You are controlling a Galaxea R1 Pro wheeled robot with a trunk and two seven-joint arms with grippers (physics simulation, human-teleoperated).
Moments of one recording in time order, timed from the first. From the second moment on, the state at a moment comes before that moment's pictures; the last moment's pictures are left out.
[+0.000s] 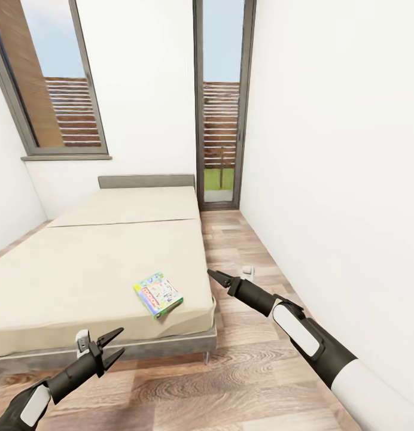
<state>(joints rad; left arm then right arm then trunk) -0.46 0.23 0.47 -0.49 0.50 0.77 -1.09 -0.69 -0.18 0.60 -1.01 -1.15 0.20 0.66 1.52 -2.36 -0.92</state>
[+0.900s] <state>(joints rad) -0.46 0.23 0.47 -0.49 0.50 0.77 -1.09 -0.69 -0.18 0.60 -1.01 -1.15 0.20 0.66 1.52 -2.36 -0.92</state>
